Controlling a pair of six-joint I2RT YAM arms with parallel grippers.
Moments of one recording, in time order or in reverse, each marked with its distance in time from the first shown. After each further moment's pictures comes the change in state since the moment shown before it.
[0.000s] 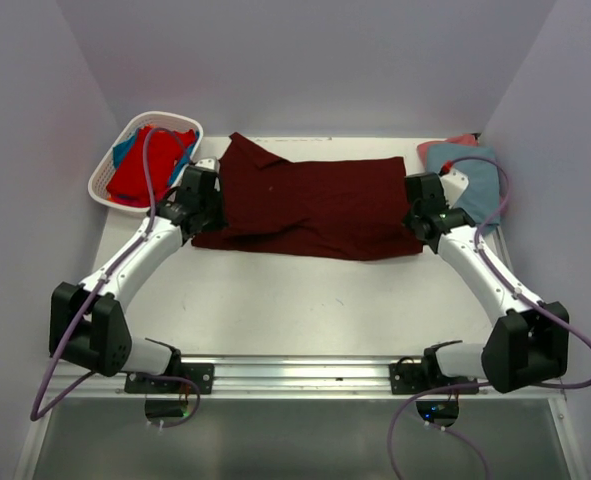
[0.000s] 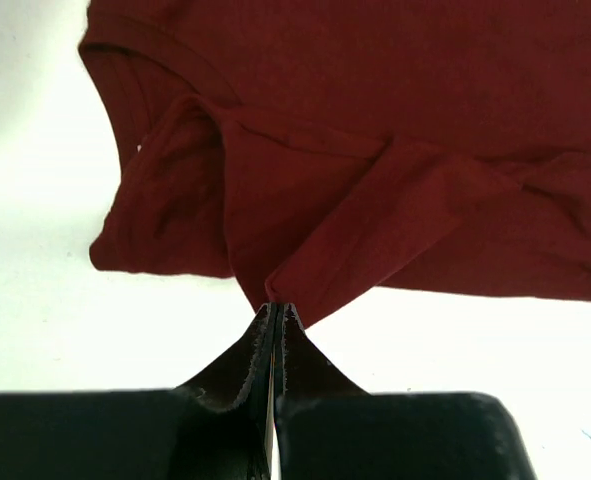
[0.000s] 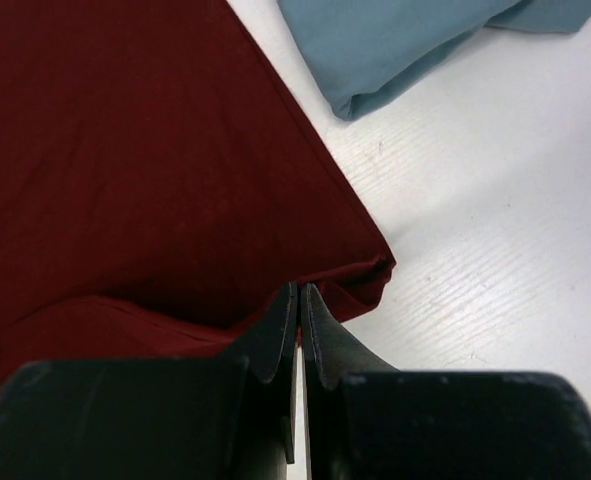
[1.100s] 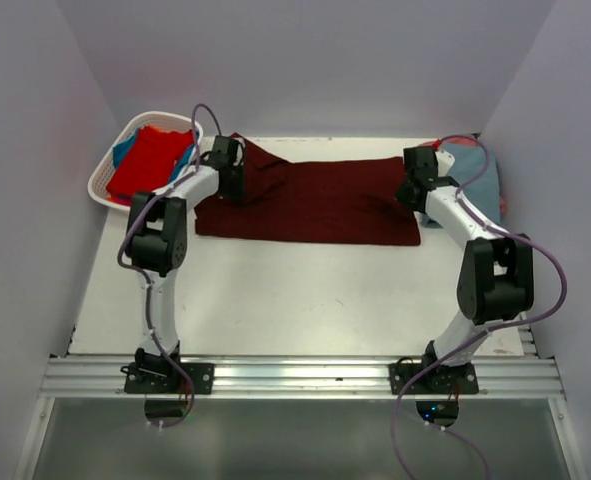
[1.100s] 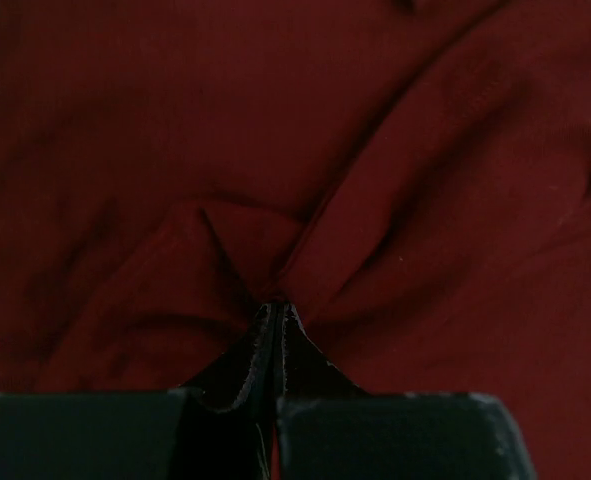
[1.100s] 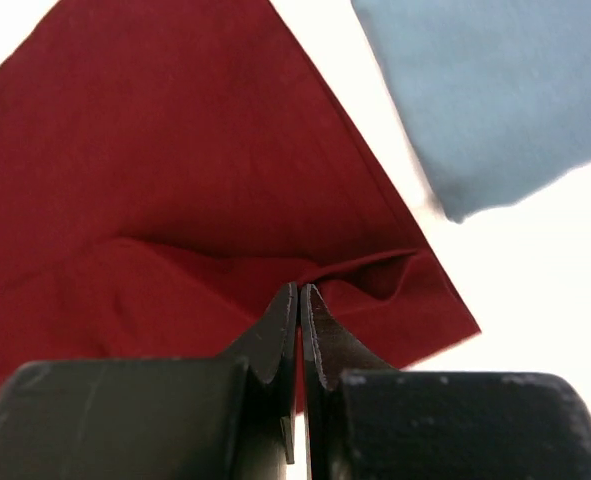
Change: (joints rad) left arm 0.084 0.819 0.655 0.105 0.088 0.156; right arm -0.112 0.433 0.280 0.141 -0.171 -0.043
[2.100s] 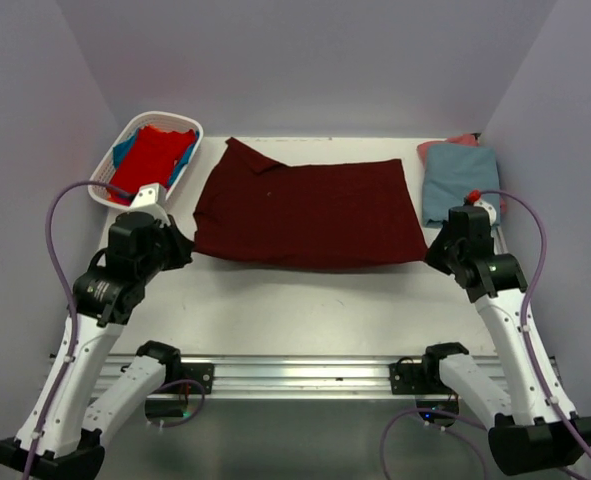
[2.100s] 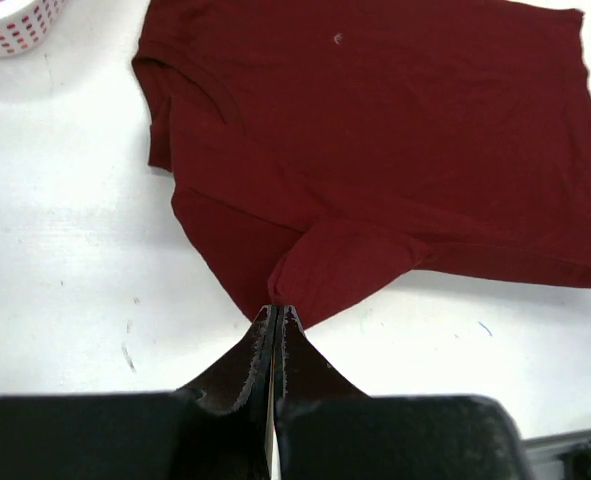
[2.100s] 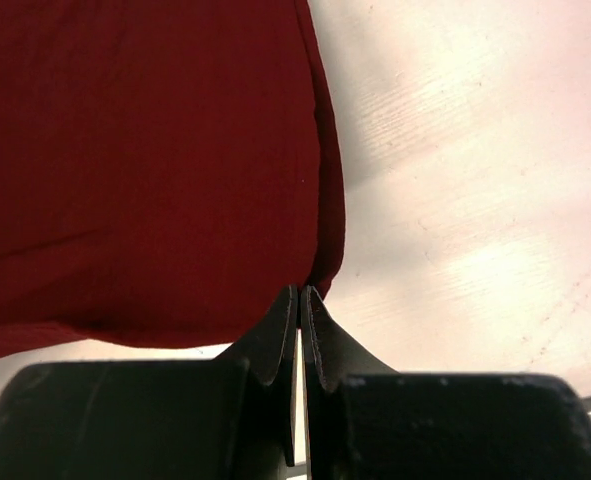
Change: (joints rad) left arm -0.053 -1.451 -0.727 -0.401 -0.036 -0.208; right arm 0.000 -0.857 -0.341 -0.467 -0.152 -0.097
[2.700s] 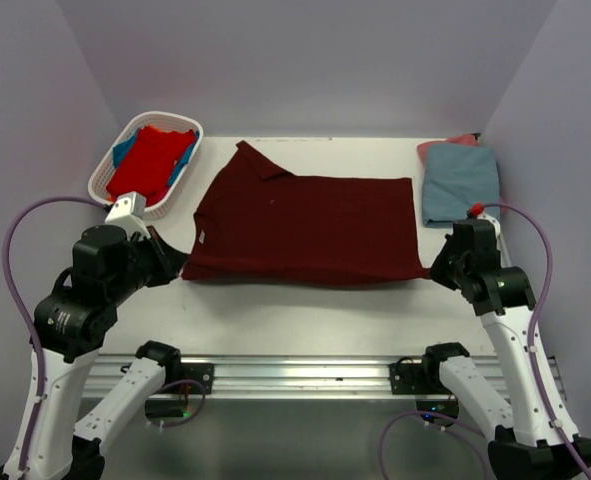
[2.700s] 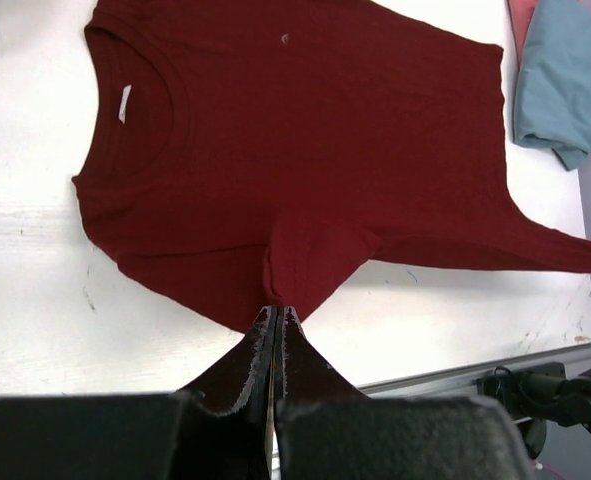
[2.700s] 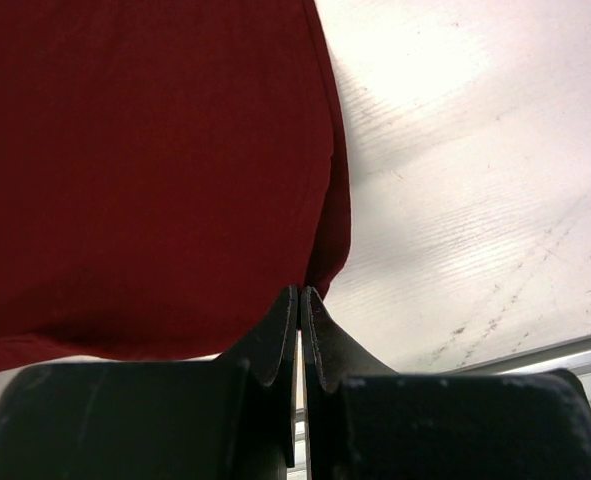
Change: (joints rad) left arm 0.000 -0.089 0.200 -0.258 0.108 -0.079; right arm 0.000 -0.102 0.000 -0.149 -0.016 -0.009
